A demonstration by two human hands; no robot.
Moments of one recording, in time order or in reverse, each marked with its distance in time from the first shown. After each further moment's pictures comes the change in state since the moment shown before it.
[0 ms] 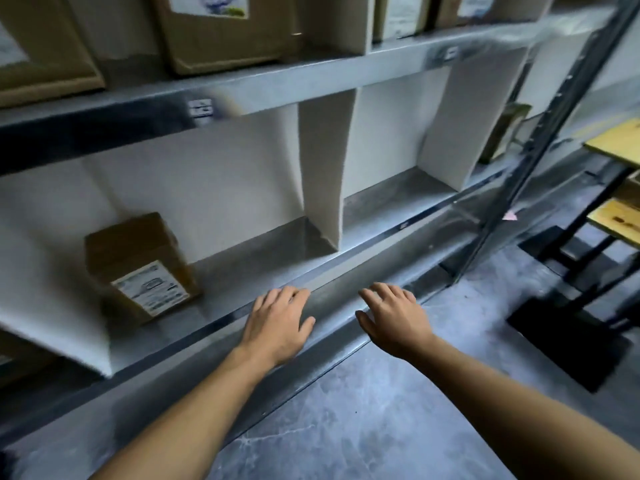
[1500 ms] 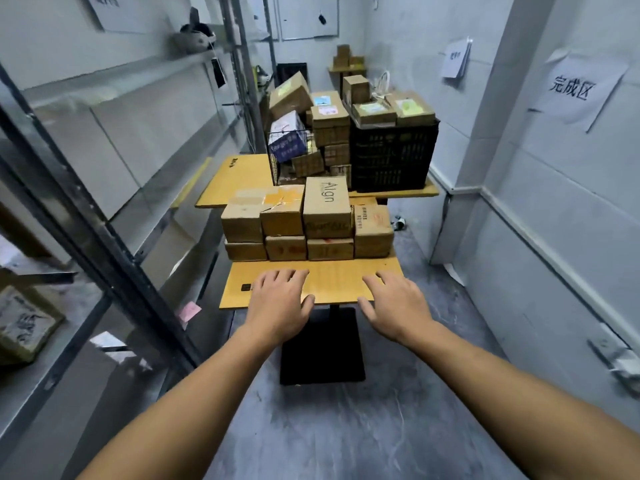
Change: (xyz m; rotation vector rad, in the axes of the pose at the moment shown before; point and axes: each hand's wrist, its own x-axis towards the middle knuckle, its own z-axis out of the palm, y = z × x) left_hand 0.421 0.801 0.098 -0.029 0.015 1.018; right_hand -0.227 0.717 -0.163 -0.127 0.116 1.135
